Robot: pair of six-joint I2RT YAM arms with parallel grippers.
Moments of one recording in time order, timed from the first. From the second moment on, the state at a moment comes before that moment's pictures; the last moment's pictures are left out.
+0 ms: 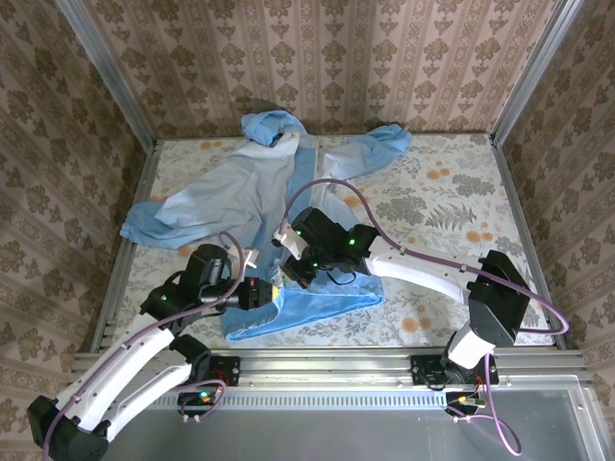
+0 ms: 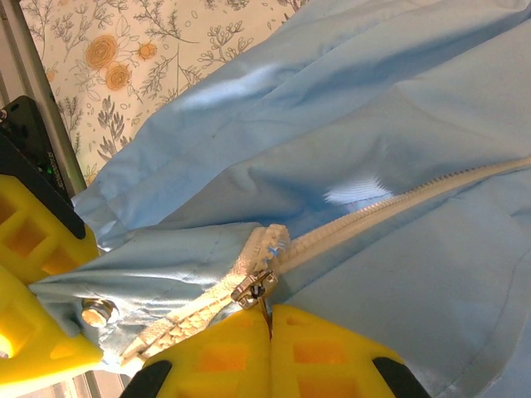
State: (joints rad) left arm -0.64 0.65 0.56 -0.63 0.54 -0.56; right arm 0.93 1.62 1.26 -0.51 -0.20 0.08
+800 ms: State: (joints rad) left arm -0.61 0.67 0.55 -0.52 0.52 -0.72; right arm 0.93 1.61 1.18 -0.45 -0.23 0.16
